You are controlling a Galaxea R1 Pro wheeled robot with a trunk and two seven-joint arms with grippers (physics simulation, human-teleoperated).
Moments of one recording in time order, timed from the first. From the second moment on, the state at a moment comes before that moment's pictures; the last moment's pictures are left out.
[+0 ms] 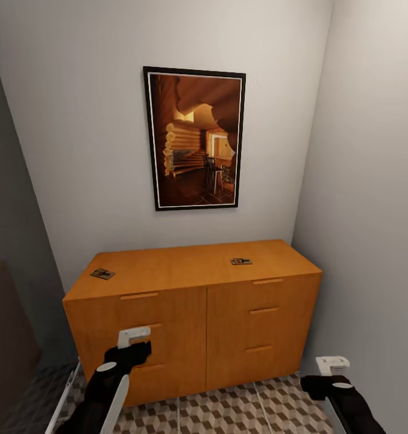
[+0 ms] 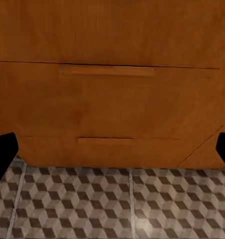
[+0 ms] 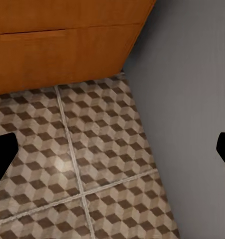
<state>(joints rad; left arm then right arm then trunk) -0.21 -0.09 -0.04 -1.33 0.11 0.57 0.27 -0.19 -0.14 -0.04 -1.14 0.02 0.63 -0.10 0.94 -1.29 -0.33</state>
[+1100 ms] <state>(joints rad) -0.84 -0.17 -0.32 -1.52 0.03 1.03 0.27 -0.44 -0.12 -0.04 -1.30 0.02 0.87 -0.15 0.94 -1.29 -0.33</state>
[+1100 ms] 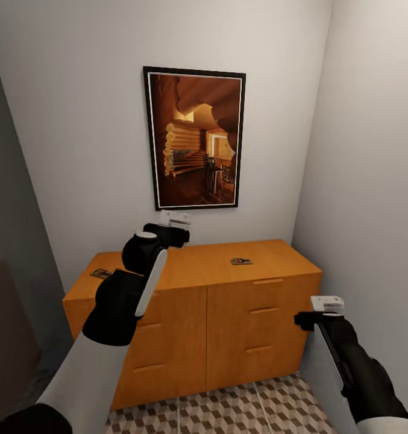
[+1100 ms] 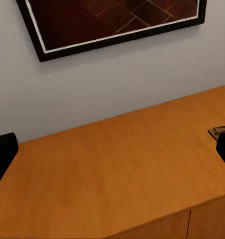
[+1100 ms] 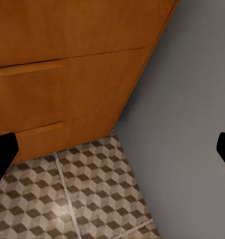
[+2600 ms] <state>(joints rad) -0.86 -0.06 -0.17 -1.41 0.06 1.03 0.27 -1.12 0.16 -0.03 -0.95 0.01 1.04 -0.25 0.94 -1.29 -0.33</state>
